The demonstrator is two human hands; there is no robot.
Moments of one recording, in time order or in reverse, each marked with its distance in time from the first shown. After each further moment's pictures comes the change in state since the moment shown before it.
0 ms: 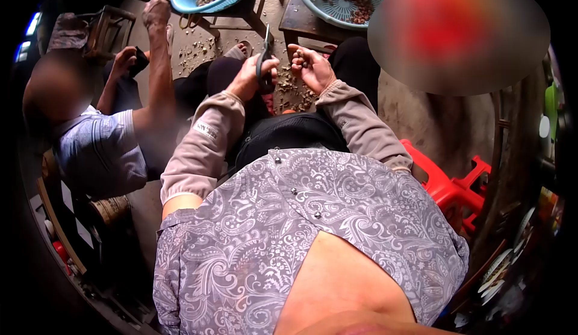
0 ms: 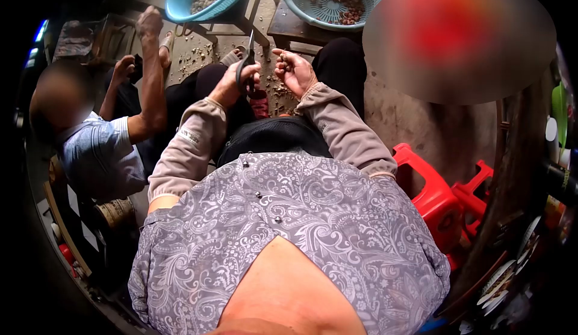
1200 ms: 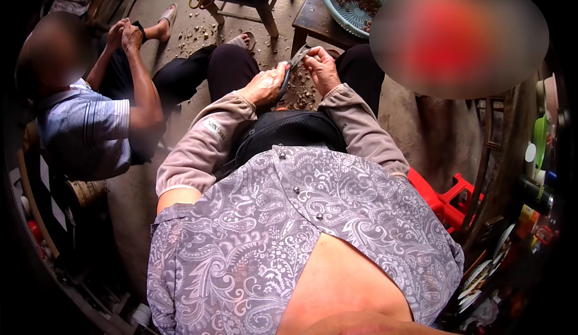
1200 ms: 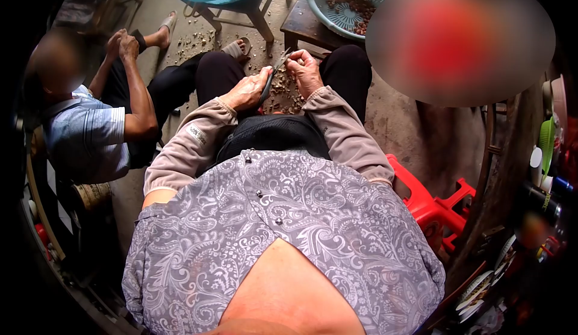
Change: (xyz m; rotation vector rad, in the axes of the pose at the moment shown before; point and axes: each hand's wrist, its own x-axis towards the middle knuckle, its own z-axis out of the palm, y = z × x) left_hand -0.021 -0.053 -0.028 1.200 -0.059 0.403; right_hand 0.000 0.035 0.032 -0.545 0.271 -0.199
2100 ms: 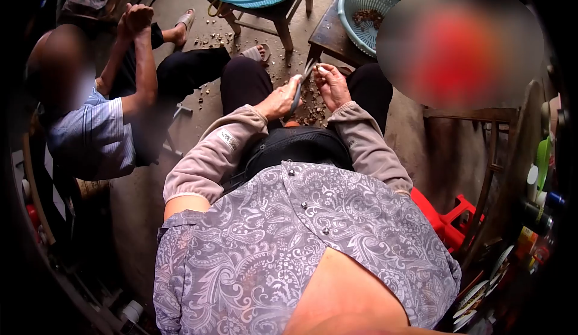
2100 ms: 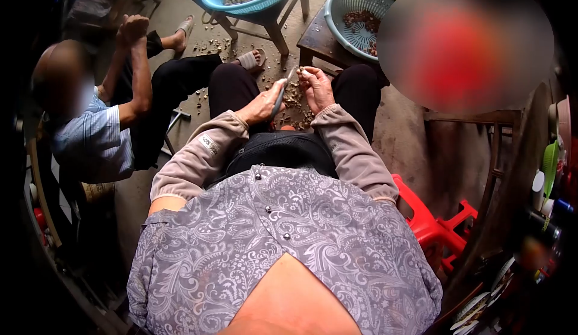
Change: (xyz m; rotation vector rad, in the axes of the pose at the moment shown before) left_hand -0.002 -0.013 0.014 -0.318 0.048 -0.084; right_hand 0.010 0.005 0.004 0.281 0.072 0.104
